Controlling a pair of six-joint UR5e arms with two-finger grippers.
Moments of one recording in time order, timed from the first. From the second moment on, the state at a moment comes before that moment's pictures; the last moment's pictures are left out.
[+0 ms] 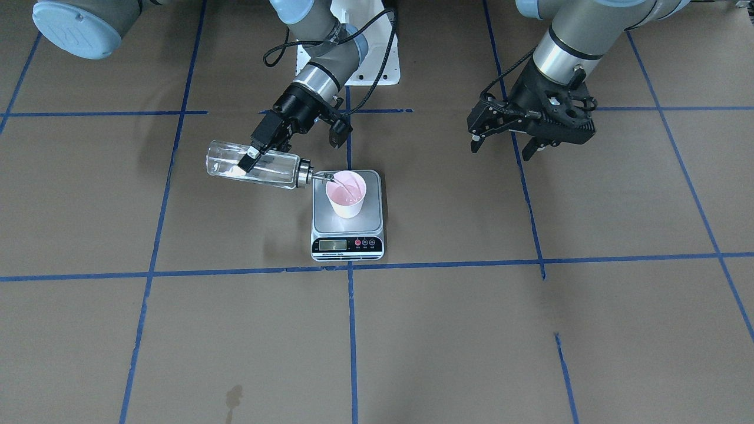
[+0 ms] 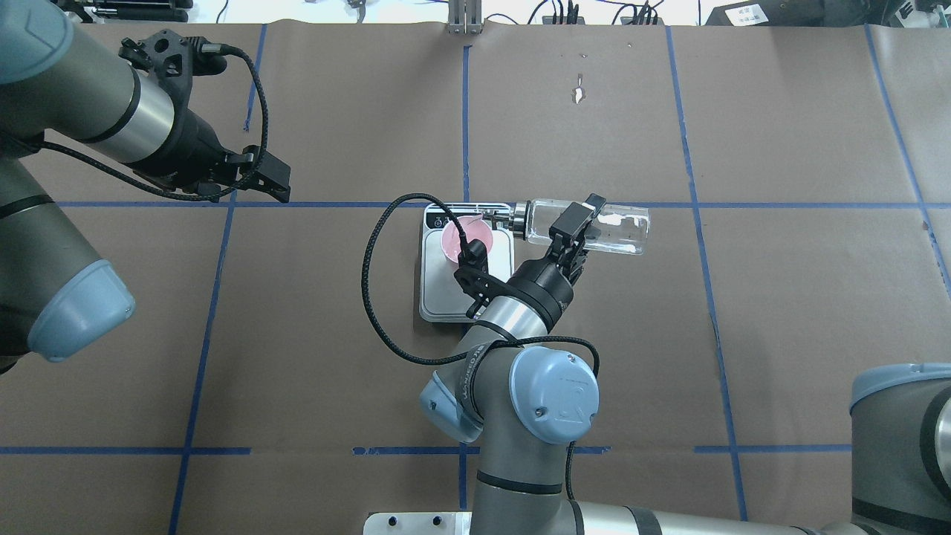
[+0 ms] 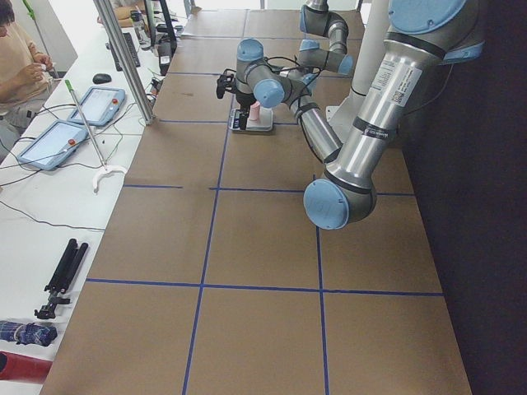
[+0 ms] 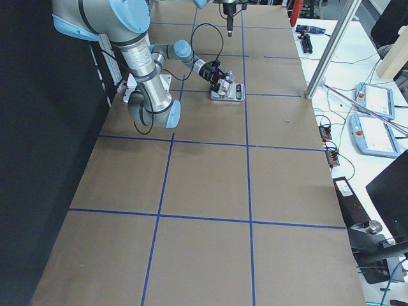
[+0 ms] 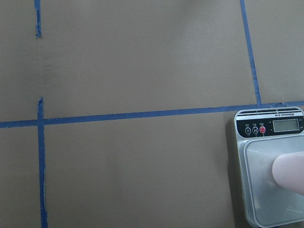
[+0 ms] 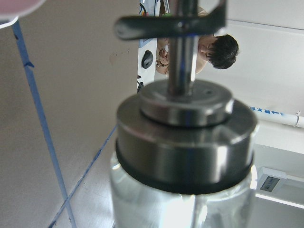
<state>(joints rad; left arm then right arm) -0.86 -2.00 -2.01 -1.56 -2.13 -0.95 0.23 -0.76 1.63 -2.70 0.57 0.80</state>
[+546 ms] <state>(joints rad) -0.86 -2.01 -2.01 -1.56 -2.13 -0.96 0.23 -0.75 1.63 -2.74 0.57 0.78</state>
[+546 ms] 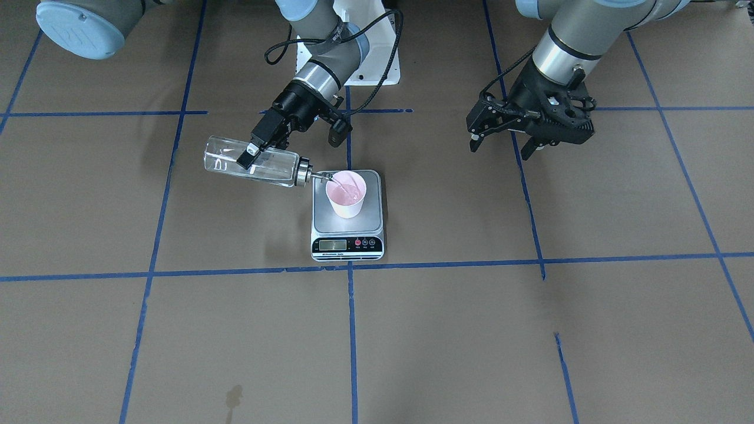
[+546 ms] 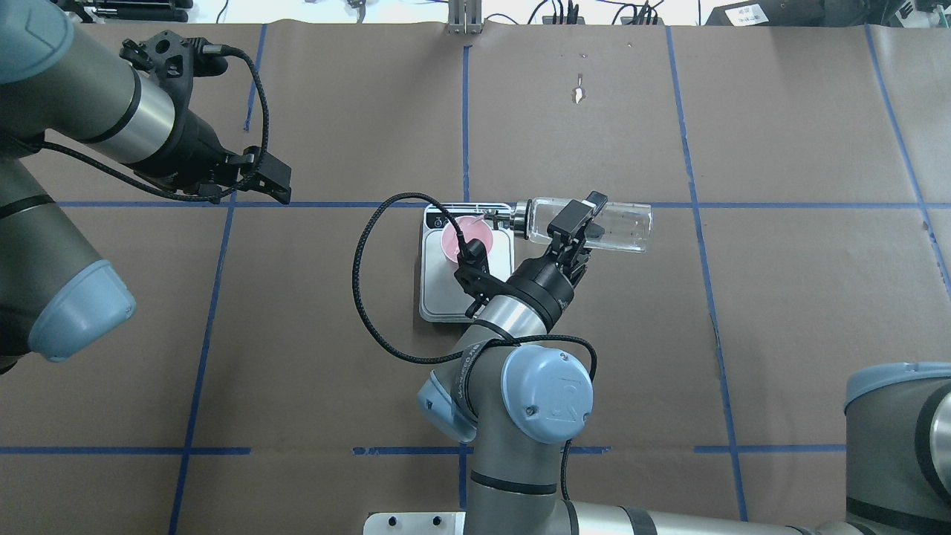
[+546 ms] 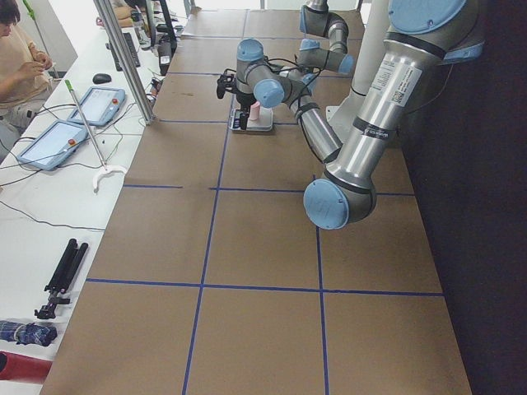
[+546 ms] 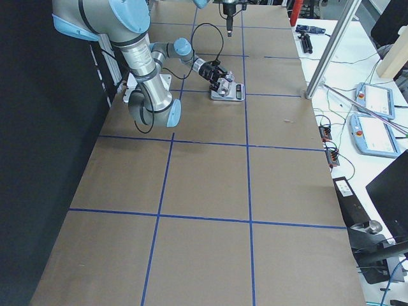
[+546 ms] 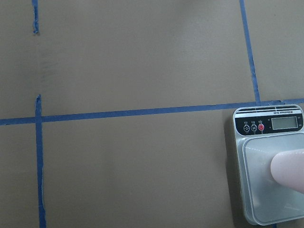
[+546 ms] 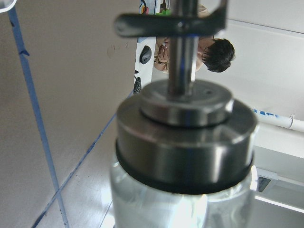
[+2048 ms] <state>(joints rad) -0.85 -2.02 -2.01 -1.56 -2.13 -0.96 0.24 -0.75 1.68 -2.54 0.62 0.82</state>
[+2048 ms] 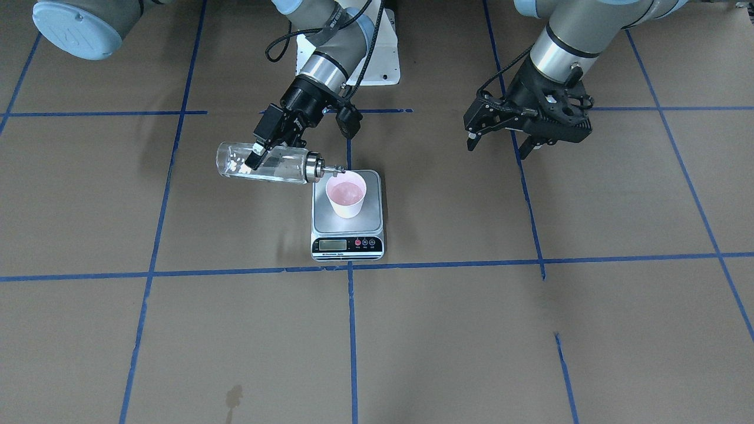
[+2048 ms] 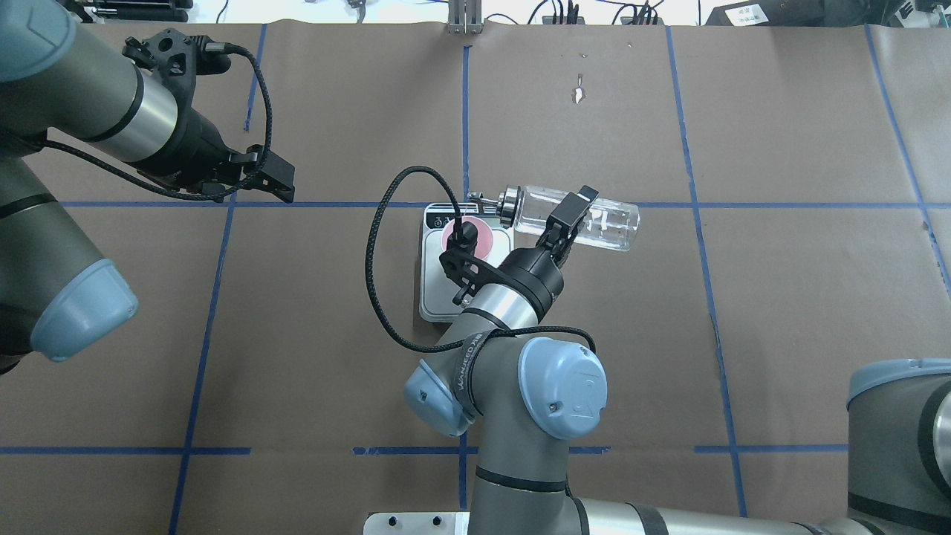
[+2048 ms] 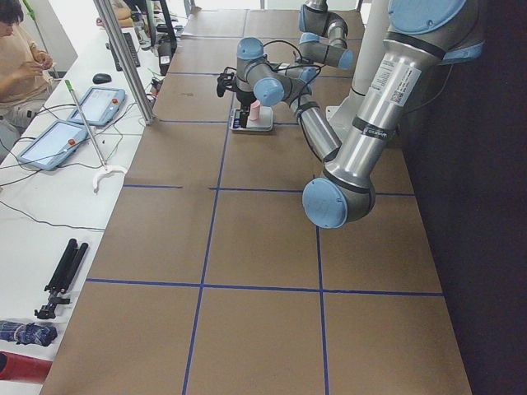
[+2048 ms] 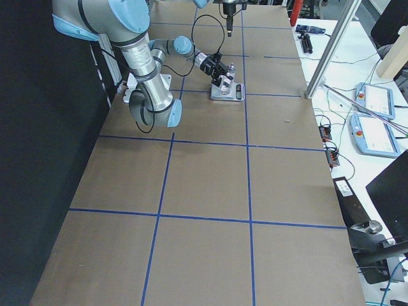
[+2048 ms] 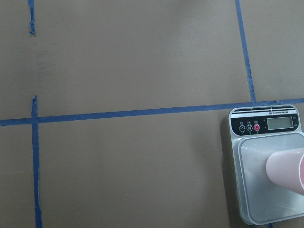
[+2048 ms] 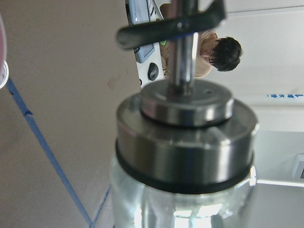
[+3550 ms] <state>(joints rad) -0.85 -2.01 -2.02 -1.56 -2.13 -0.96 0.33 -1.10 1.96 -1.89 0.81 0.90</state>
